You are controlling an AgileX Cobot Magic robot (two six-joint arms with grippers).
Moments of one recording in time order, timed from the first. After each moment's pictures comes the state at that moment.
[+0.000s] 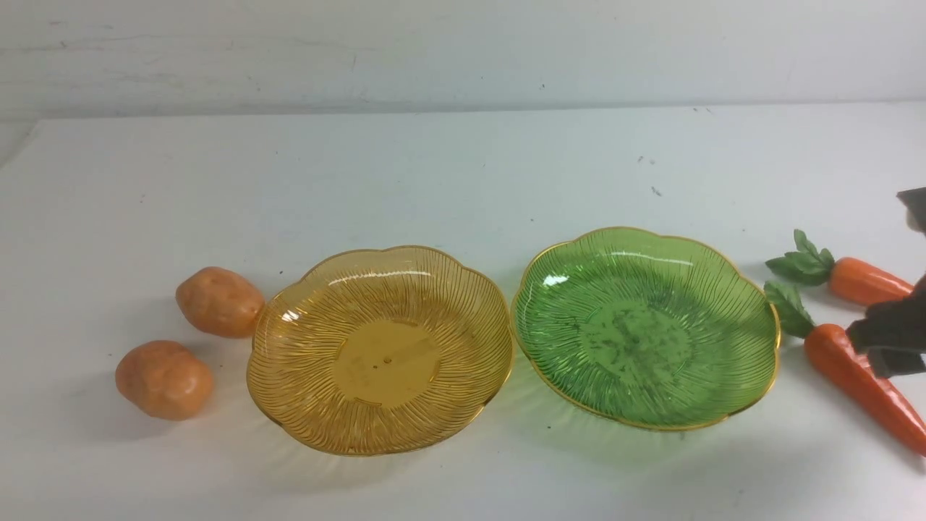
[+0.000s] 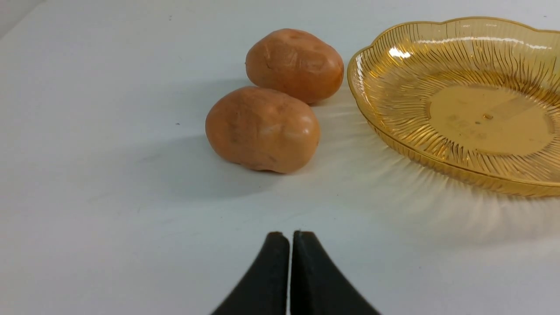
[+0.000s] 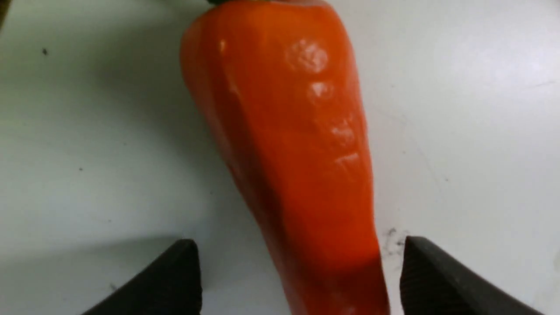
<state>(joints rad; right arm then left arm) 0.02 1.82 -1.00 -0.23 0.77 0.01 -0.04 -0.01 0.02 0.01 0.40 -0.04</state>
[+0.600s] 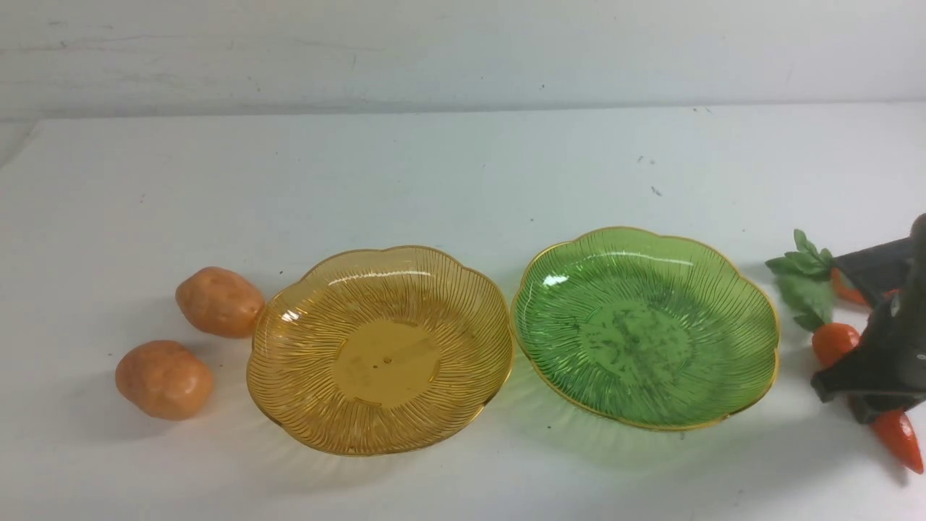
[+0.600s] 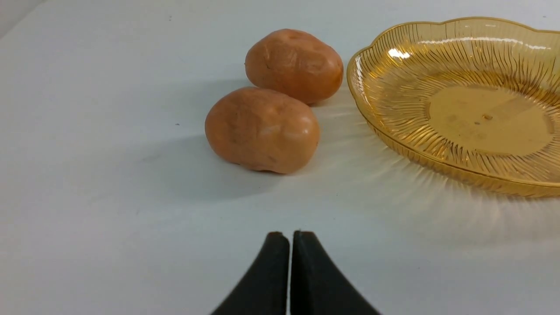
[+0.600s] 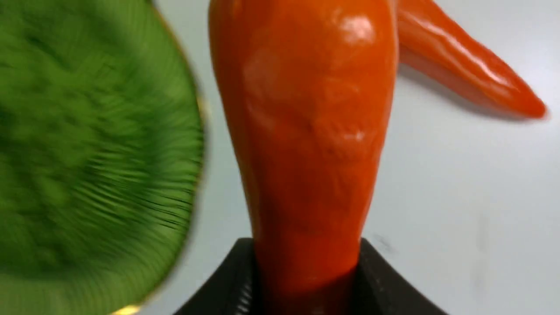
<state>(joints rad) 0.06 1.61 -1.28 0.02 1.04 0.02 -0.04 -0.01 0.02 0.01 0.40 -0.04</state>
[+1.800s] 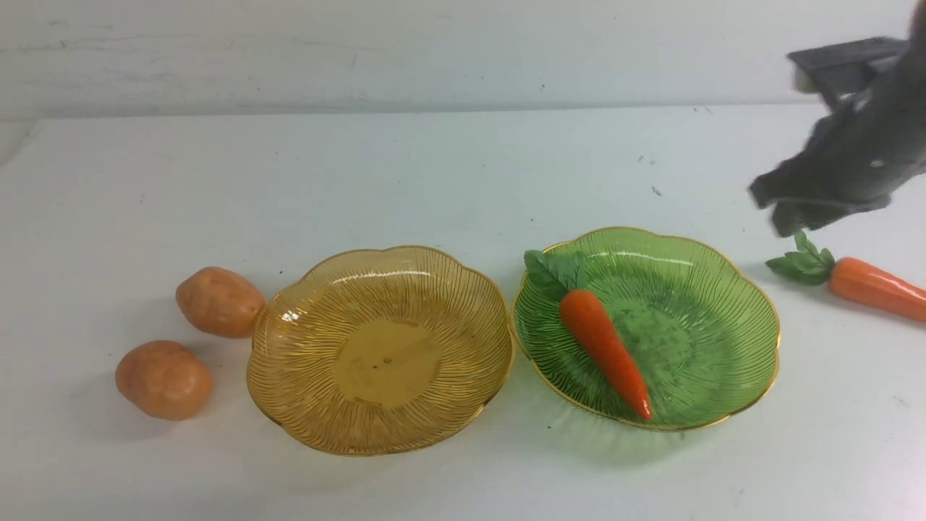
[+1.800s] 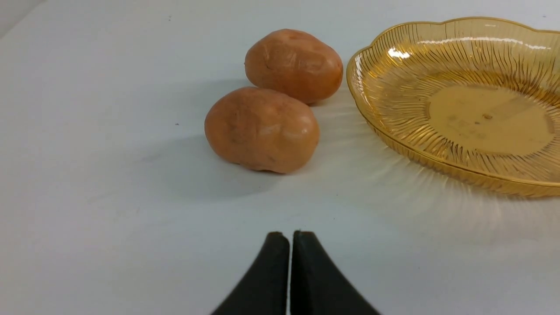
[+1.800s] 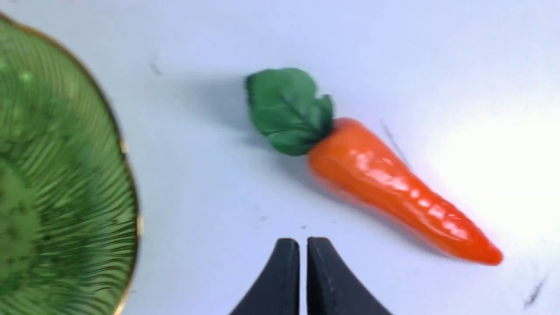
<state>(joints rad) -0.04 1.83 -1.52 0.03 1.04 -0.17 -0.04 -0.01 0.02 0.01 0.40 -0.04</state>
